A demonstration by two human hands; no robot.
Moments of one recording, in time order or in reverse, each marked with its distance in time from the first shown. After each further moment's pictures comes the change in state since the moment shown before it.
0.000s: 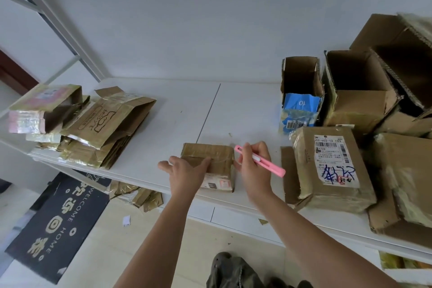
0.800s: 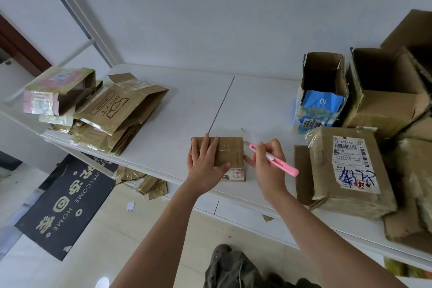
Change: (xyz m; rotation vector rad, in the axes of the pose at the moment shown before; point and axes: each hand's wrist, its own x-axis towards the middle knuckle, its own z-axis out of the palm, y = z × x) left_hand 0.020 -0.021 0.008 0.360 -0.202 0.534; right_hand 0.010 0.018 -0.005 -0.256 -0.024 -0.064
